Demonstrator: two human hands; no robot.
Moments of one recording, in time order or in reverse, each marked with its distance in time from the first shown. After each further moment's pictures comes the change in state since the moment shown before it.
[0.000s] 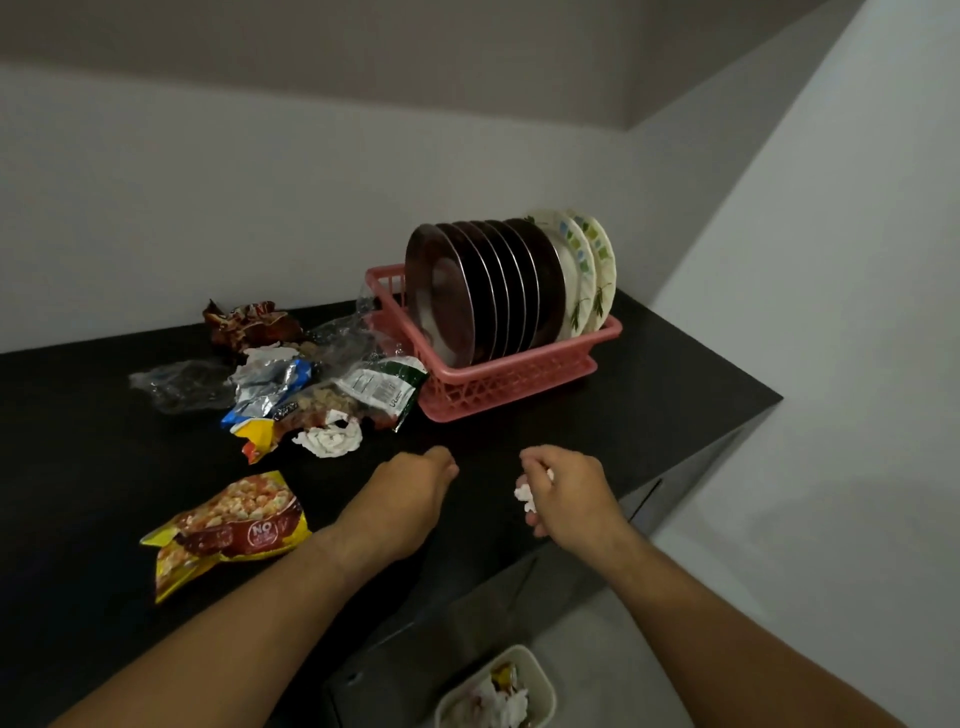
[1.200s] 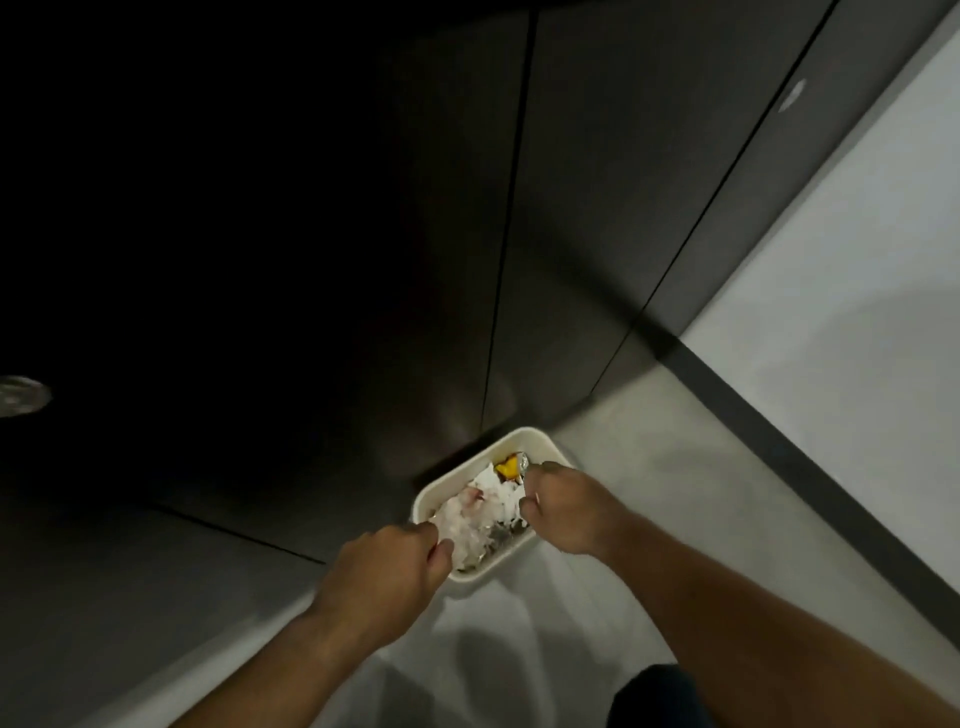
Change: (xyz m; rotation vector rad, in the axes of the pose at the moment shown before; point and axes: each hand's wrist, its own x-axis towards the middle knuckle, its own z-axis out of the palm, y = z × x) left_hand -0.121 -0.160 0.463 0.292 -0.331 -0.120; right_hand -0.009 0.494 0.221 -0.675 -0.465 -0.056
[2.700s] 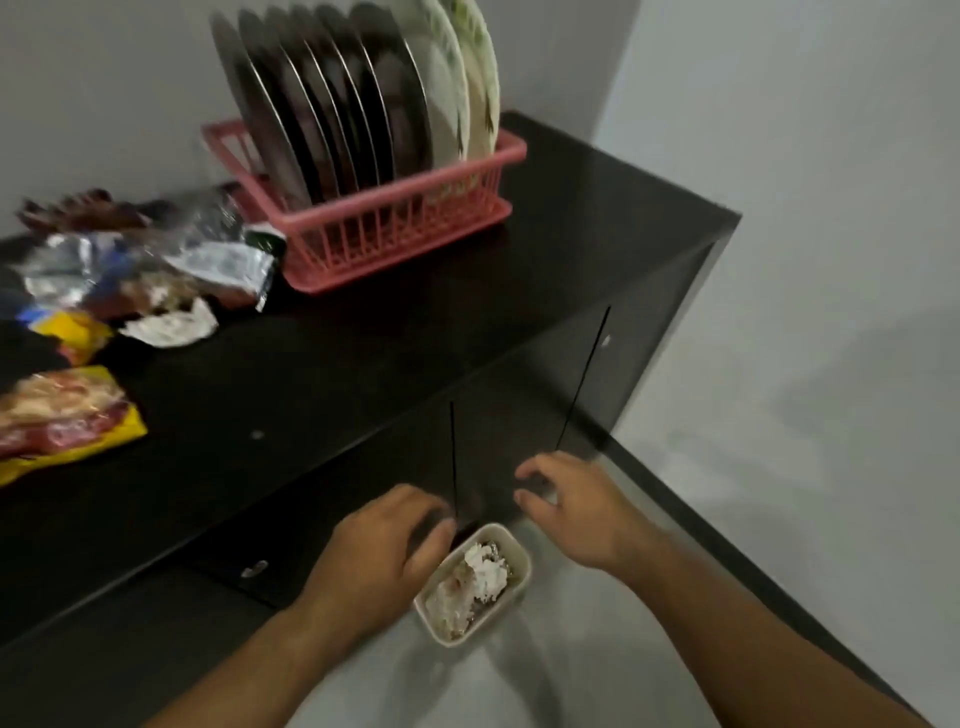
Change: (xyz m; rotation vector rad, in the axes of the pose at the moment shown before) left_hand -0.092 0.110 -0.309 -0.294 0.299 0.273; right_hand -0.185 -0.068 -0.301 0.352 0.316 -0.035
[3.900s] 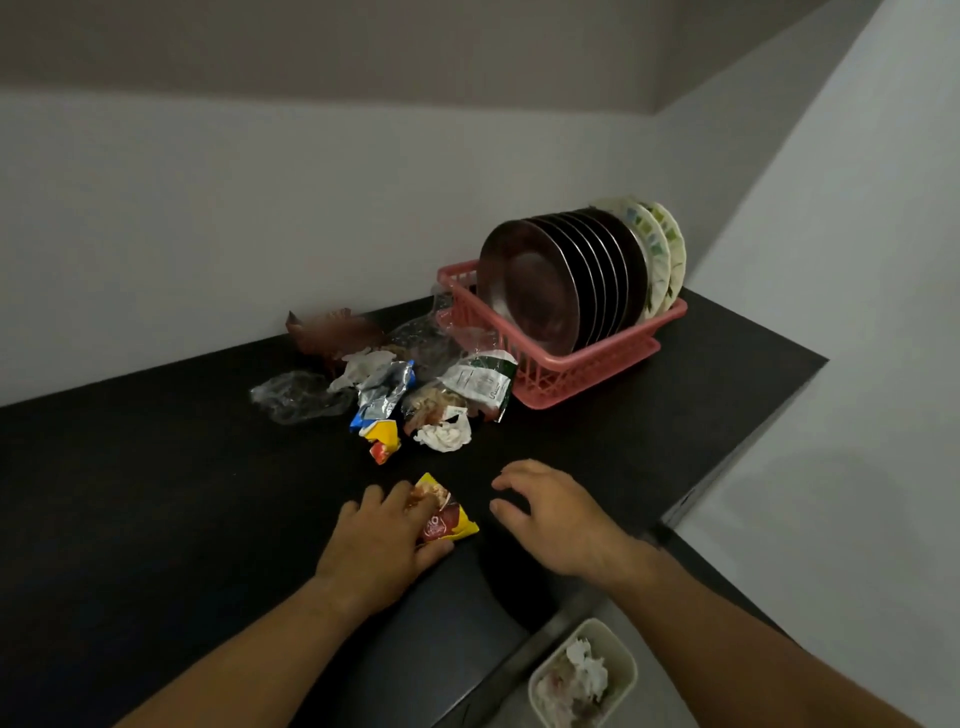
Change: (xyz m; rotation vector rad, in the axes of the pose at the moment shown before) left_hand -0.019 -0.214 -0.236 0.590 -0.093 -0.072; right_hand 0.096 -0.340 0.055 -0.184 -0.010 -0.143
